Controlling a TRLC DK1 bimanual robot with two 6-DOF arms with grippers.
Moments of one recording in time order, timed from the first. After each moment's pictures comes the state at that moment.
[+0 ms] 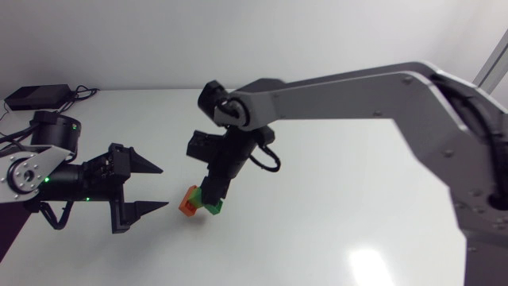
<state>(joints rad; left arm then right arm) 0.01 1.25 0.61 -0.30 0.64 1.19 0.77 2.08 1.70 -0.81 -0.44 -0.56</state>
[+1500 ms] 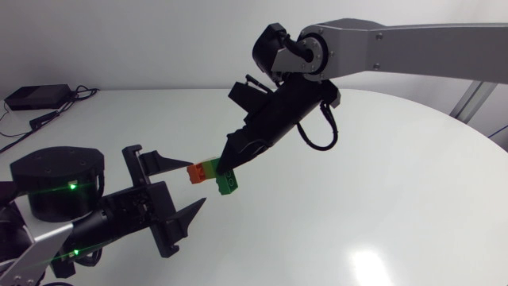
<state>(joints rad) -0.63 0.92 0.38 0.13 0.01 0.86 0.62 1.83 1.61 -0.91 -0.73 -0.24</state>
